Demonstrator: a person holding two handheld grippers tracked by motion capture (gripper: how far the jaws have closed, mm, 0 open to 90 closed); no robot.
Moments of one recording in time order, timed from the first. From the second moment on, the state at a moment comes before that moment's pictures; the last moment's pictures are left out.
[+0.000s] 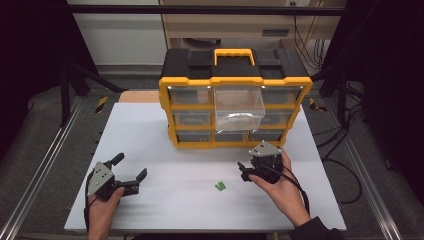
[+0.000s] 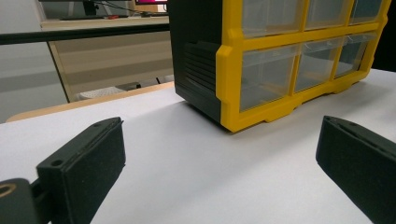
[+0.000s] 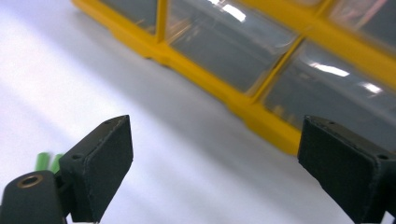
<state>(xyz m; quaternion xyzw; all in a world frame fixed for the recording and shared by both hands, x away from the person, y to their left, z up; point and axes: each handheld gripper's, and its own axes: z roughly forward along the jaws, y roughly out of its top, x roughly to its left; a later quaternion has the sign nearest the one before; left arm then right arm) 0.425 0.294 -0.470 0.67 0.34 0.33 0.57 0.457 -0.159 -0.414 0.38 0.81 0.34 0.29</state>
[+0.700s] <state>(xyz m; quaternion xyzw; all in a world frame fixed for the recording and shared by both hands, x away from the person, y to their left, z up) 0.425 0.294 -0.469 0.67 0.34 0.33 0.57 0.471 -0.134 -0.419 0.37 0.84 0.33 0.20</state>
